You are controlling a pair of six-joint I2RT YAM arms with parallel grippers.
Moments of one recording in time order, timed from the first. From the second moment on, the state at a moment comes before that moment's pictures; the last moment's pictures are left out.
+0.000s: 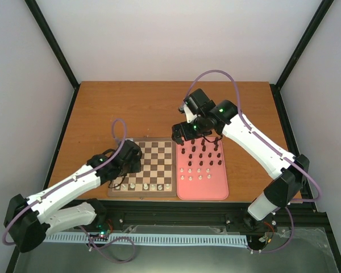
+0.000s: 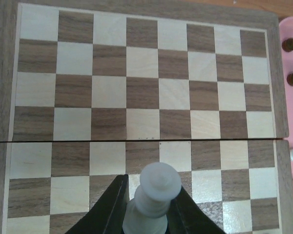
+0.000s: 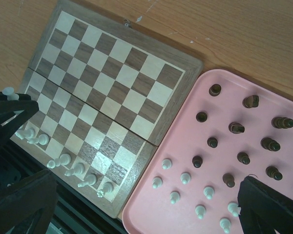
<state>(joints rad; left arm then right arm) -0.71 1.00 0.70 -0.73 -0.22 -0.74 0.72 1.58 1.64 -1.13 -0.15 0.31</state>
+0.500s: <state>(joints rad) -1.00 1.07 0.64 -0.63 -0.57 -0.98 0.72 1.57 1.55 -1.12 -0.16 0.30</state>
